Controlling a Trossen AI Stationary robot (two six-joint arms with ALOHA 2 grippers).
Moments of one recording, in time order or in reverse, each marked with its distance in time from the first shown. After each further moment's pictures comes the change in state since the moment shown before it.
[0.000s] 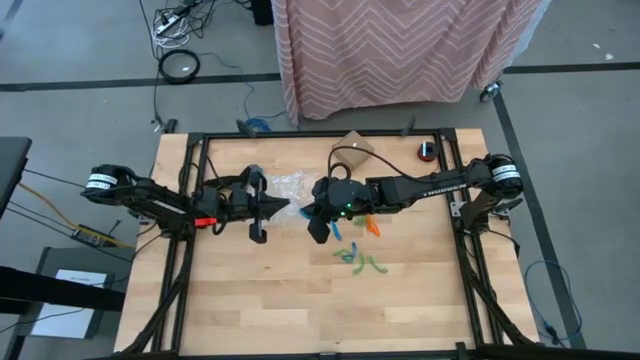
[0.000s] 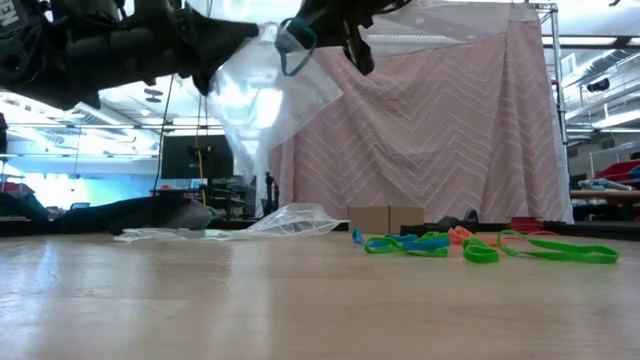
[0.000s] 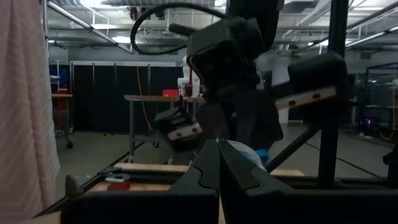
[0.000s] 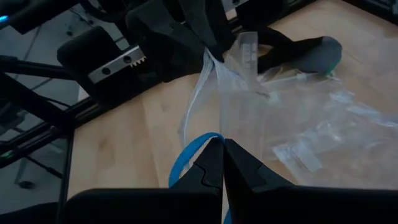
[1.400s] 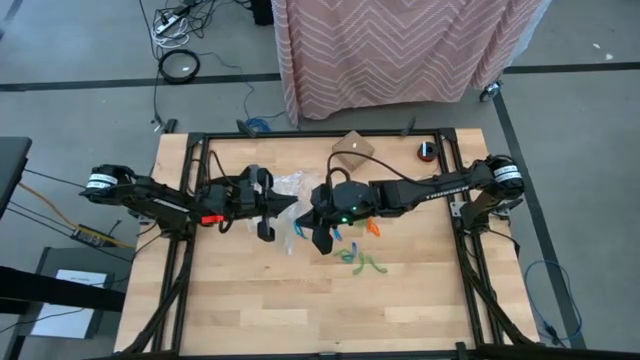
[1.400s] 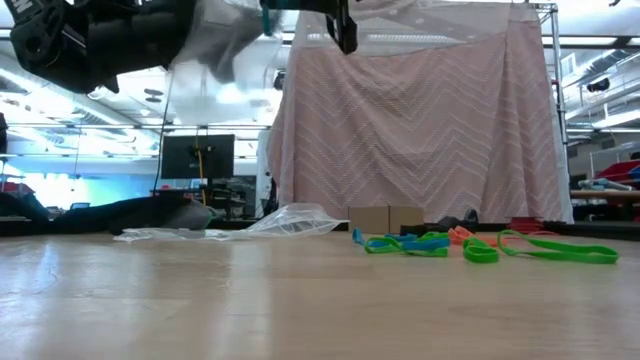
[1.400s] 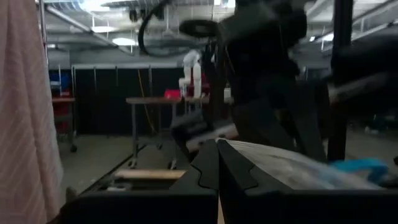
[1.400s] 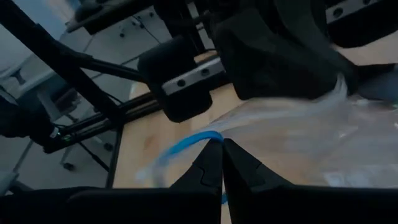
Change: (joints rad) left arm 0.002 0.000 0.107 -0.111 -0.008 0.036; right arm 0.035 -0.007 0.000 0.119 -0.115 -0.074
